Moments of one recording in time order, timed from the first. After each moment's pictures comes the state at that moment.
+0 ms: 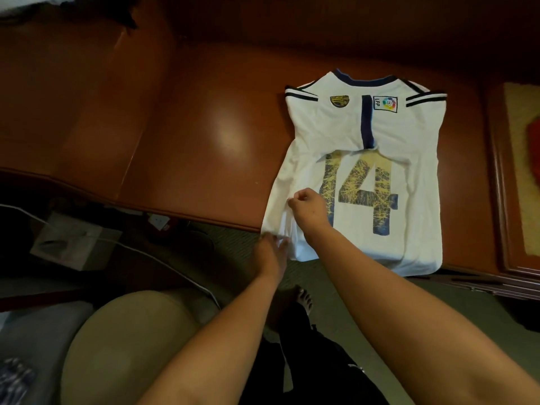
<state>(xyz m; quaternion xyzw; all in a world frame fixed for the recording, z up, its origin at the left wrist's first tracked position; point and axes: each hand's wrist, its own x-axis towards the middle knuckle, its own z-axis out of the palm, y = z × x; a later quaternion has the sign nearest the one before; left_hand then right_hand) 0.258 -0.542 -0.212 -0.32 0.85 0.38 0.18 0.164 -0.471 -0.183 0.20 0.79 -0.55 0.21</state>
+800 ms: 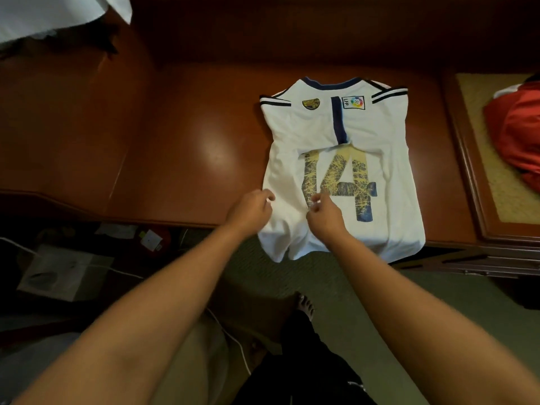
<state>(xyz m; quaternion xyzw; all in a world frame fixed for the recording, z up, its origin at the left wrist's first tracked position) 0.193 -0.586 -0.167 0.01 0.94 0.28 0.16 0.204 -0.406 -0.164 0.16 0.84 -0.47 0.21</state>
